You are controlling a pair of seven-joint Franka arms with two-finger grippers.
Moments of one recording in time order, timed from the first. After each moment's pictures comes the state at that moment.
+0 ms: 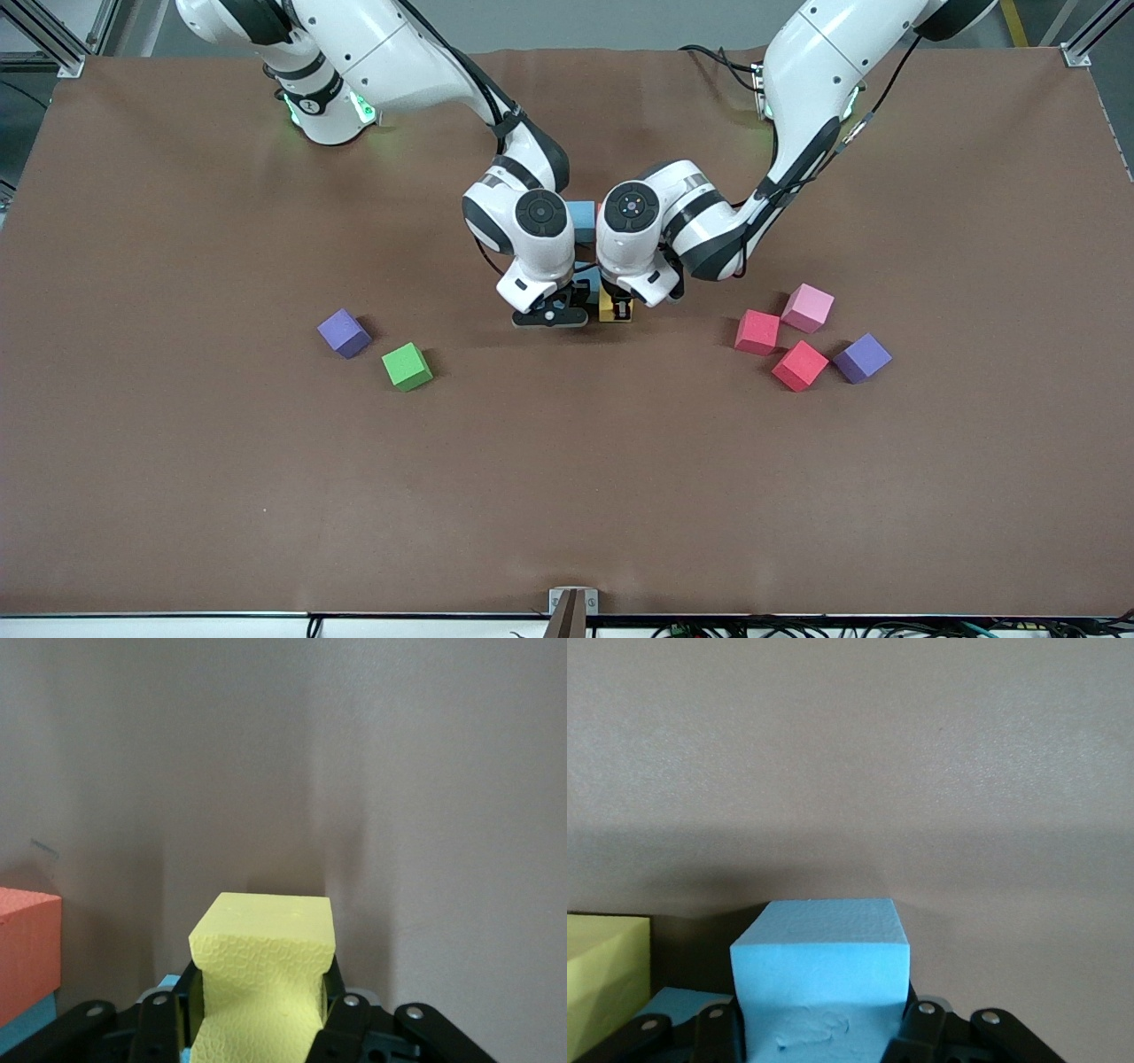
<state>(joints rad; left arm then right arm) -0.30 0.63 -0.52 -1.82 0.36 2.32 -2.56 0.72 0.70 0.09 -1.67 -0.10 2.37 0.83</state>
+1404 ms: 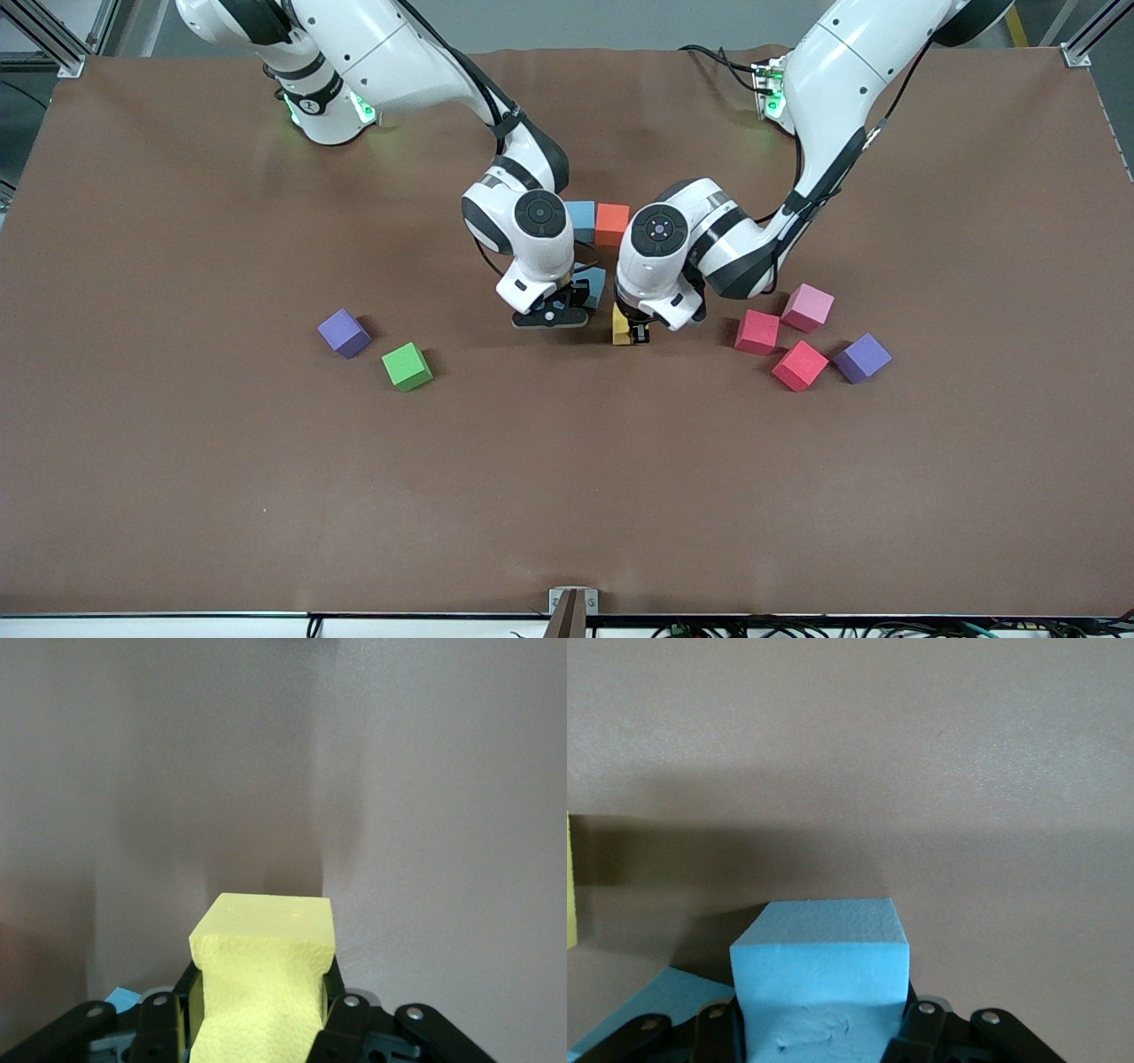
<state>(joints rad) -0.24 0.64 -0.50 -1.78 0.36 2.32 -2.51 0.72 0.70 0.09 -1.67 -0.09 2.37 0.82</state>
